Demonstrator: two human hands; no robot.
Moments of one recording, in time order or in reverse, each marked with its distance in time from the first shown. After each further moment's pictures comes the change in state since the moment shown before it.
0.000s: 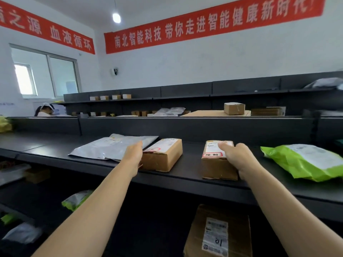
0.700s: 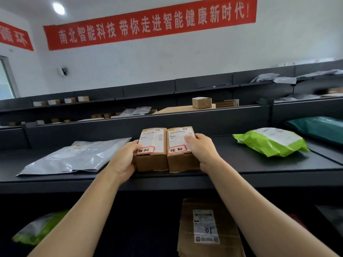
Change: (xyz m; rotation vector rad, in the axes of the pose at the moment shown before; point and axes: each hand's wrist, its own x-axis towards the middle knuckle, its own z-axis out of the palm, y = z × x) left_hand -0.001 -0.007 0.011 -0.178 -0.489 0.003; right_hand -0.020 -0.009 0.053 0.203 -0.030 -0.059
